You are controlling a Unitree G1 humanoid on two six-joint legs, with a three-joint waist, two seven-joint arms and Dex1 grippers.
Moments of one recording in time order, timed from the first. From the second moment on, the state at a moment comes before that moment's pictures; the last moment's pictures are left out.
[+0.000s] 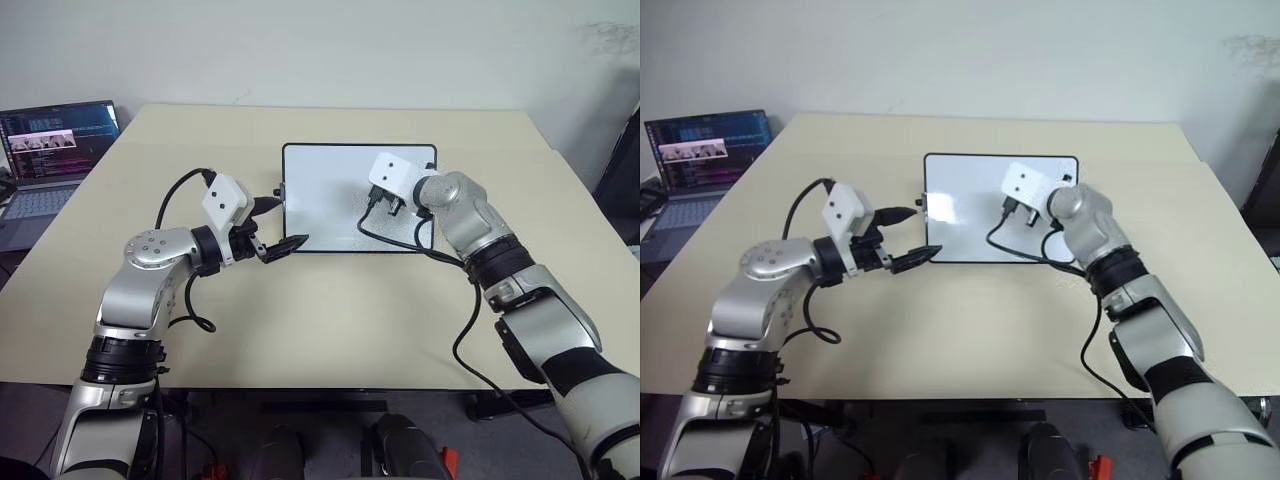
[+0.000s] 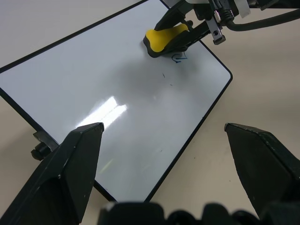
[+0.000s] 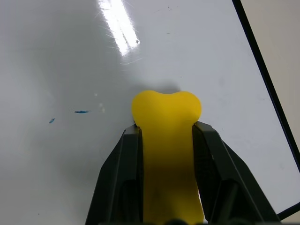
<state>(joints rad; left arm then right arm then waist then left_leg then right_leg) -0.51 0.63 0.02 -0.03 -0.32 0.40 -0.89 -1.12 -0.34 0.41 0.68 -0.37 0.36 0.56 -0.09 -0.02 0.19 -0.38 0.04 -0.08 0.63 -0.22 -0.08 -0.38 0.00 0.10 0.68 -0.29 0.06</state>
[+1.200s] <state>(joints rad) -0.51 0.62 0.02 -0.03 -0.31 0.41 -0.89 -1.05 -0.33 0.42 0.51 -0.43 0.49 0.56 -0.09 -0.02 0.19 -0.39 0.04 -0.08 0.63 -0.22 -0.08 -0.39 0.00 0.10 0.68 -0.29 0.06</state>
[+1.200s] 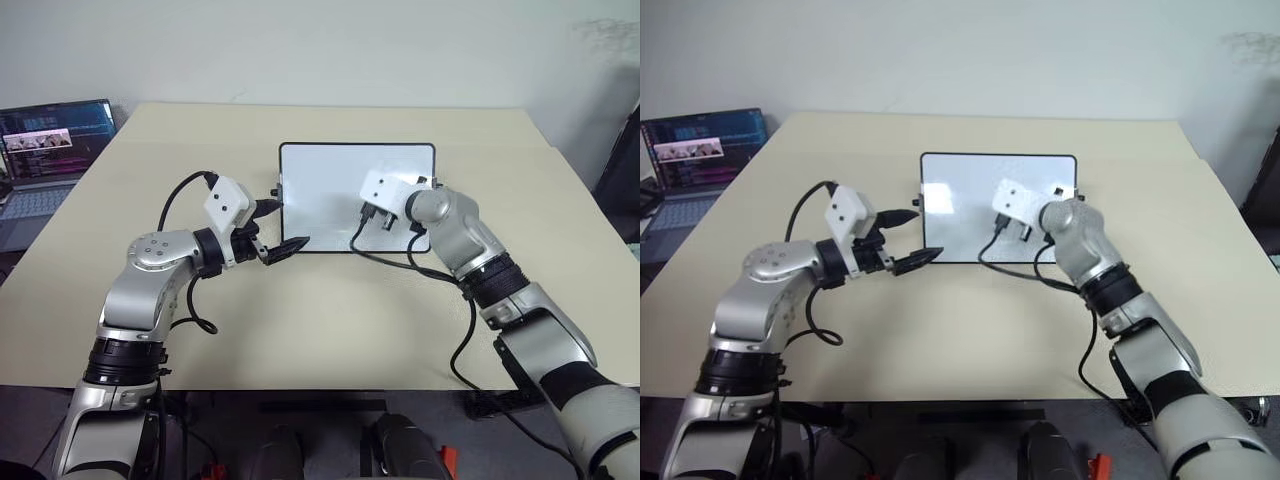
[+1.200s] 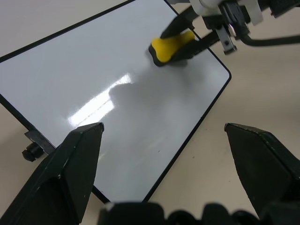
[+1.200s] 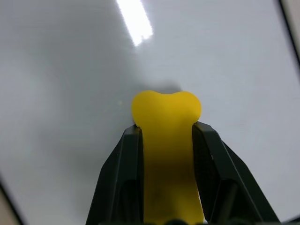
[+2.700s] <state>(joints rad) -0.51 0.79 0.12 -0.05 -0.37 0.45 -0.95 -0.66 -0.83 -0.02 0.02 -0.01 0.52 0.87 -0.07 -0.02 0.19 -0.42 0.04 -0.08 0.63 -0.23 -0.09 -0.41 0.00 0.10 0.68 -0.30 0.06</state>
